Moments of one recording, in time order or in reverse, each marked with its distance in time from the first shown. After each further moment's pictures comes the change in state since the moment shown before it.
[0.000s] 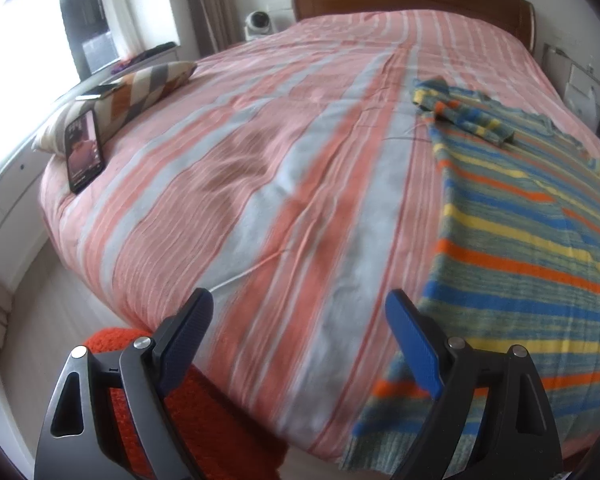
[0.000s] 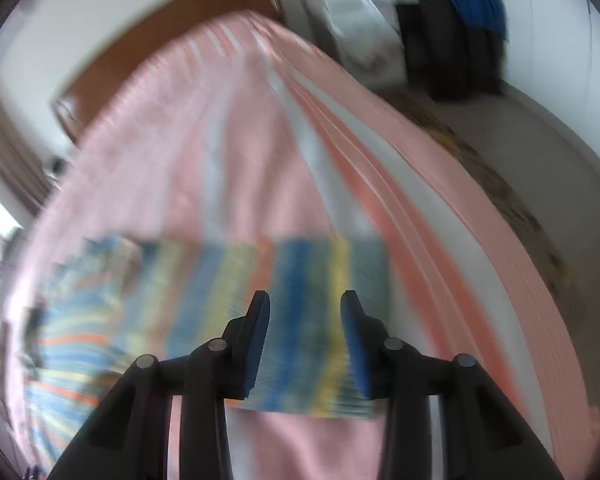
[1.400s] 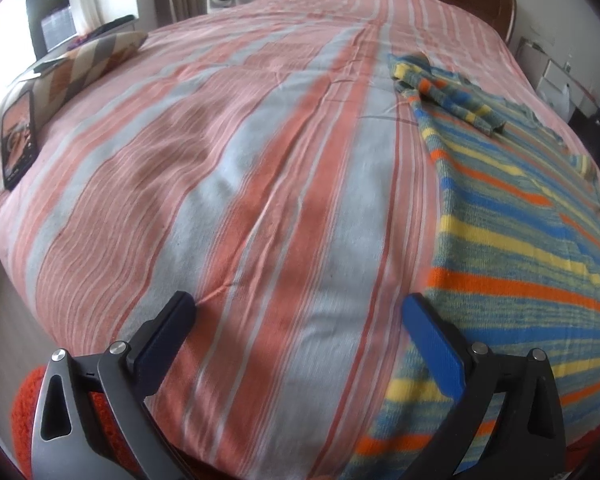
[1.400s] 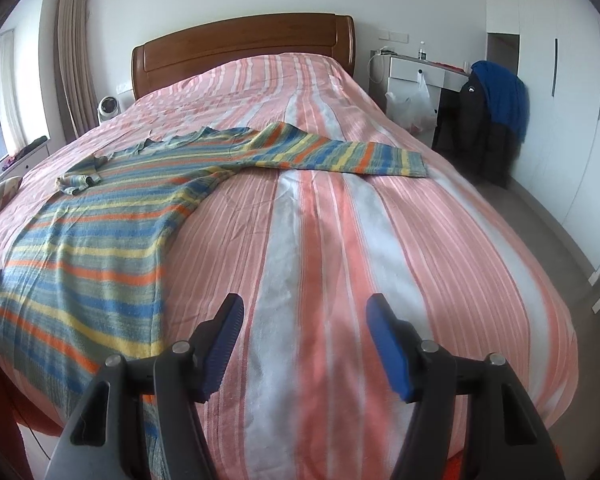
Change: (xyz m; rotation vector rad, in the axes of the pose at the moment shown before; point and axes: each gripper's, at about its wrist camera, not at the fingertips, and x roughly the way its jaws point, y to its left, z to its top) left arm 0.050 -0.003 0.017 0.003 0.102 -0.180; right arm -0.141 0.080 -0.272 -0.347 -0.271 -0.013
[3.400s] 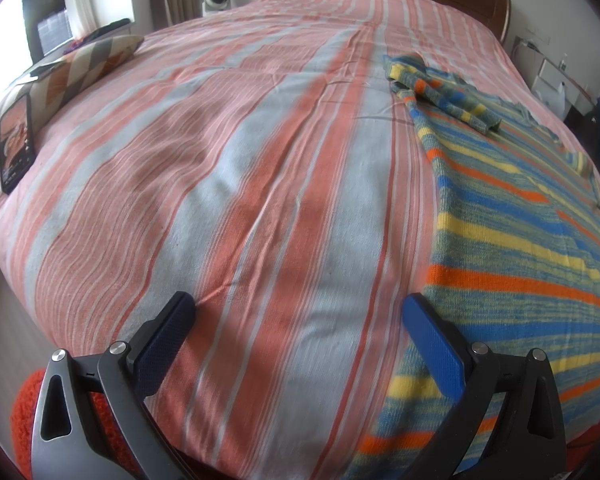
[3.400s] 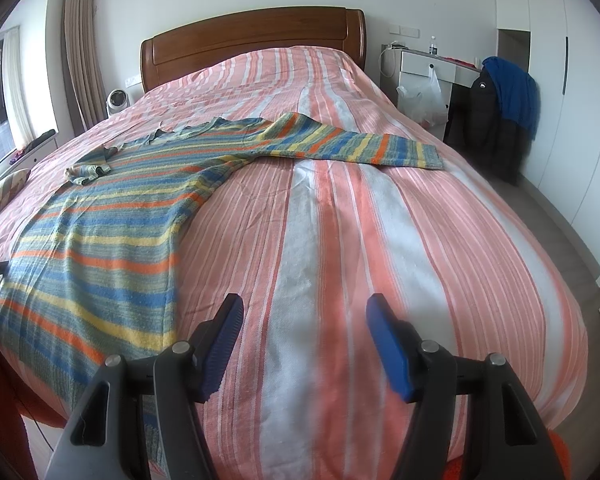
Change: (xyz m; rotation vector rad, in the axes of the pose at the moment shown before) left arm -0.001 0.001 -0.002 0.013 -0.010 -0.006; right arm 0.009 0.015 -0.004 -0.006 0.017 0.016
